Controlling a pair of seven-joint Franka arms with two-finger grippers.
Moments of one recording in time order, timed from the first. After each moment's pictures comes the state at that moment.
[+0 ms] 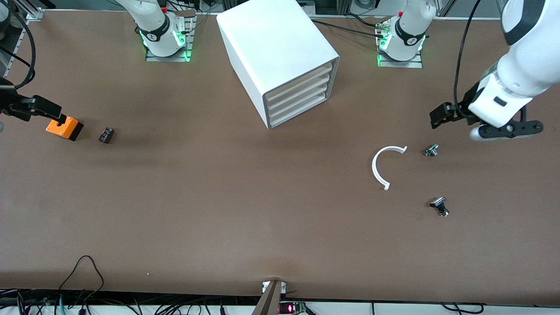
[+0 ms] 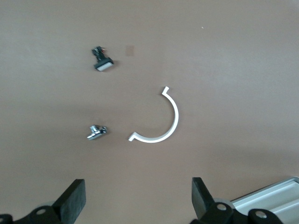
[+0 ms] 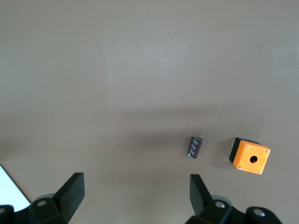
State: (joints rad) left arm -0.08 0.05 -0.06 -1.62 0.01 1.64 -0.26; right arm -0.02 0.06 -0.07 -1.60 0.03 1.64 -0.02
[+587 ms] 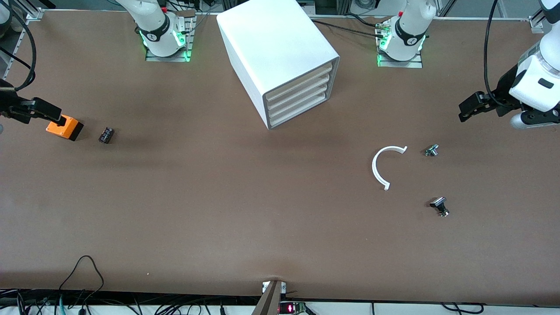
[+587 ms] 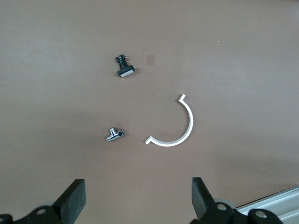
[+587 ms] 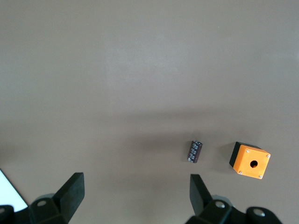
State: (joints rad) left arm -0.09 0.01 0.02 -1.61 0.01 1.62 -0.24; right arm -0.02 0.07 -0.07 -1.60 0.03 1.66 -0.02
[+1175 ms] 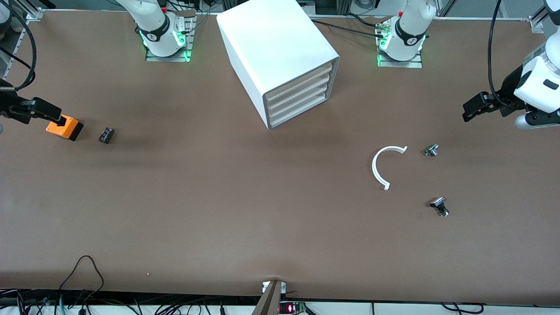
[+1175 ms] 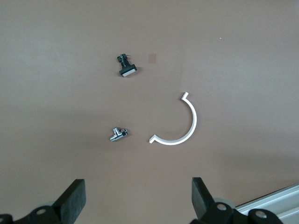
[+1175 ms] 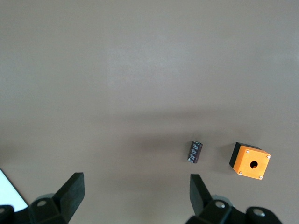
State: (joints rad) left arm -0.09 0.01 0.04 -1.61 0.01 1.61 -0.18; right arm -0.02 0.07 -0.07 -1.60 0.03 1.66 -0.02
